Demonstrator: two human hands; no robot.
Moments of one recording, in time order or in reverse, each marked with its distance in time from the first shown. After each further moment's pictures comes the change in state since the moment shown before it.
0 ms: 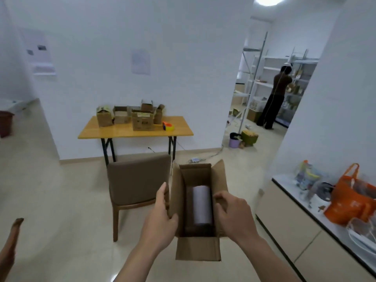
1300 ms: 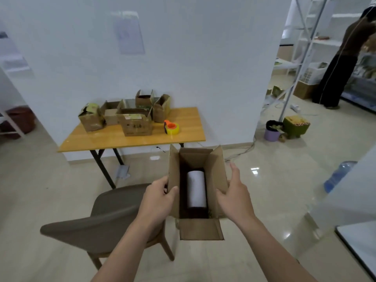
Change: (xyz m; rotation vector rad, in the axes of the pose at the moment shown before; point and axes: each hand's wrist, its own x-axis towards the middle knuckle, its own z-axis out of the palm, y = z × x) left_hand 0.593 0.048 0.186 0.135 0.077 -0.118; right_hand 0.599 0.250 0.103 0.320 -0.147 0.165
